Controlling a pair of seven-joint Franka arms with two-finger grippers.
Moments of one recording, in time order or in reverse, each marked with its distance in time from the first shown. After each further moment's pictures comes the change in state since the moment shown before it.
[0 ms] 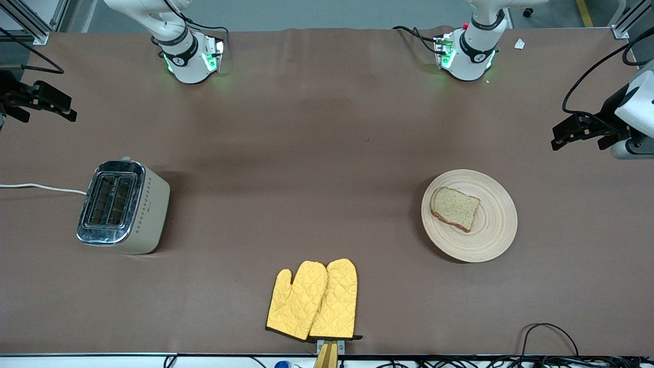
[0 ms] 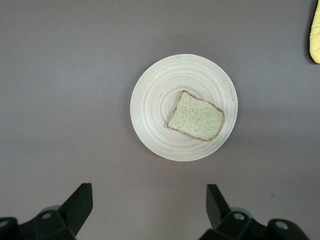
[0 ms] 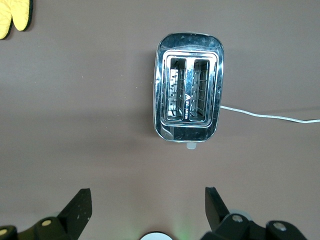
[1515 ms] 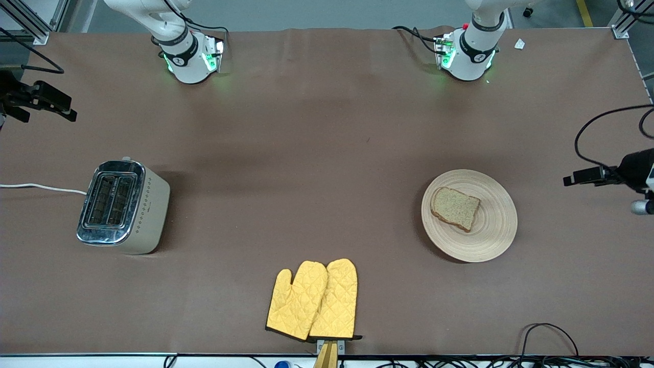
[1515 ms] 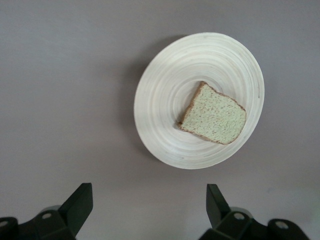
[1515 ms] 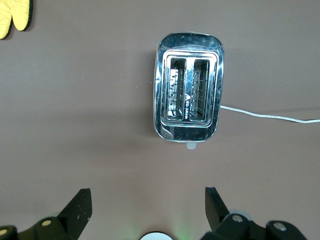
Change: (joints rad) left arm 0.289 0.321 0.012 -0.005 -0.267 0.064 0.324; right arm 0.000 0.000 0.000 0.000 0.000 0.000 0.000
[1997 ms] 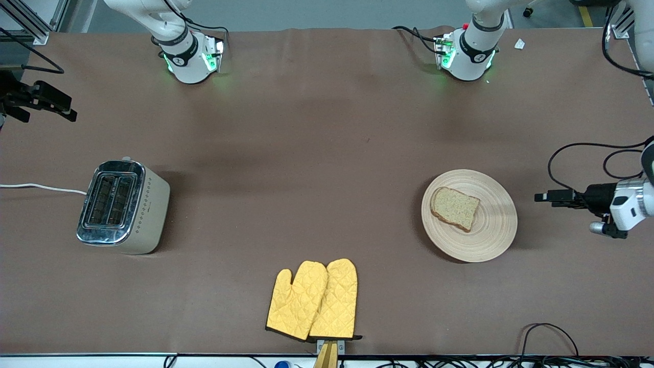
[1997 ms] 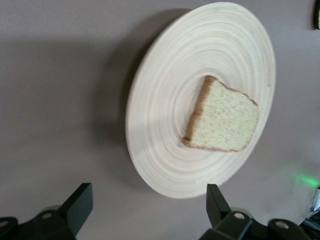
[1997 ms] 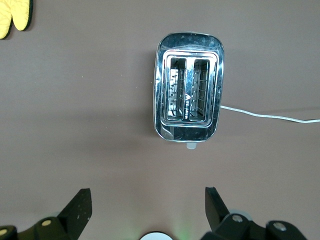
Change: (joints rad) left arm 0.083 0.286 0.000 0.008 -0.204 0.077 0.333; right arm 0.000 0.000 0.000 0.000 0.000 0.000 0.000
